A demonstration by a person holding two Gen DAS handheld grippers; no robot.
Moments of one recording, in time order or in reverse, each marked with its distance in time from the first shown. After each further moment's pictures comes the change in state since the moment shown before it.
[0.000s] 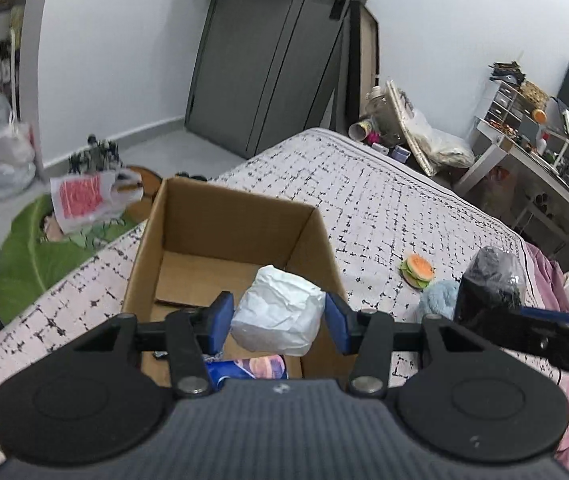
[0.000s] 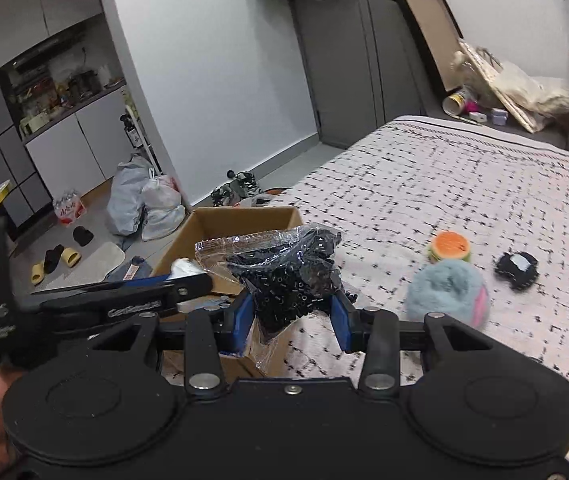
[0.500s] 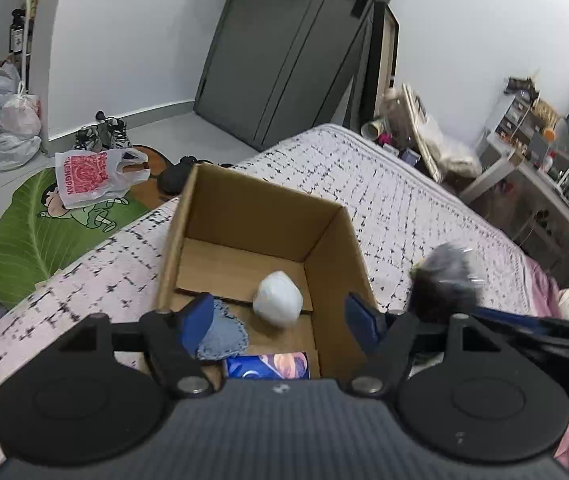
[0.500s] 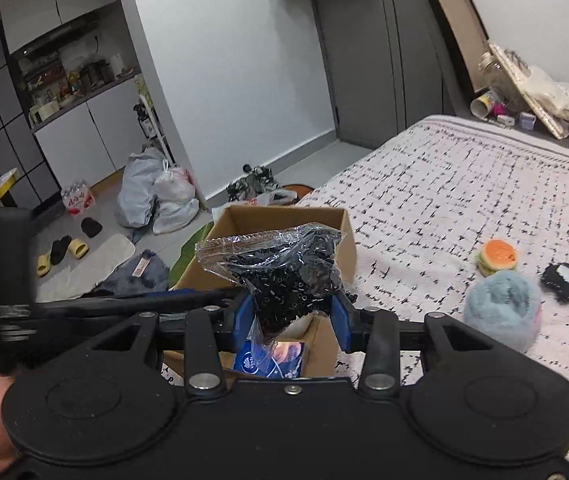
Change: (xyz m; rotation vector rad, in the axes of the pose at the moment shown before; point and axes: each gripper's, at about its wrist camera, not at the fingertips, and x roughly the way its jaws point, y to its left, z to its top) left arm -0.011 0.032 -0.001 -0.084 0.017 -0.018; right arm 0.036 0.033 0.006 -0.018 0.040 0.027
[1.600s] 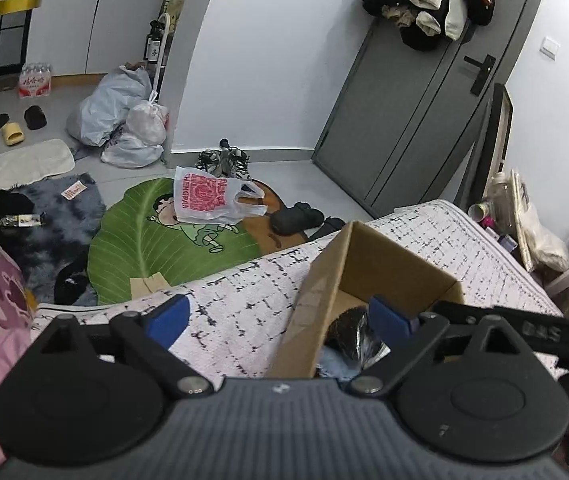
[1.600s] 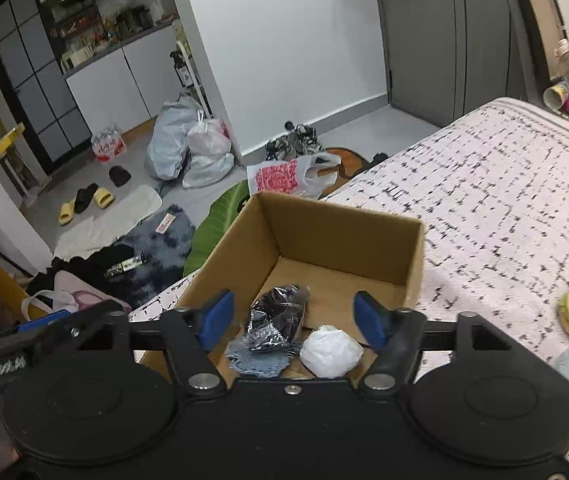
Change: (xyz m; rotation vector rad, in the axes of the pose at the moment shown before) left arm -0.042 0.044 -0.003 -0.229 -0.171 0.293; right arm 0.063 0.015 0.035 -0.114 0.117 0.101
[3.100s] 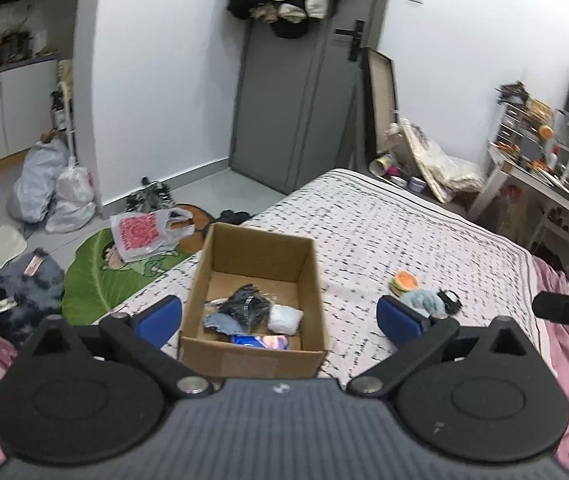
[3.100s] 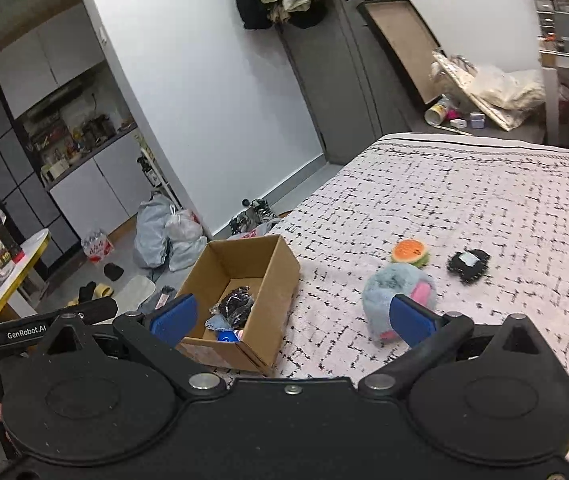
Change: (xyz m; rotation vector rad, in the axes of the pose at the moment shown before) left arm -0.130 -0.106 -0.025 0.347 0.000 -0.149; right arm -0.213 -0.089 -0.087 0.243 -0.233 -0.050
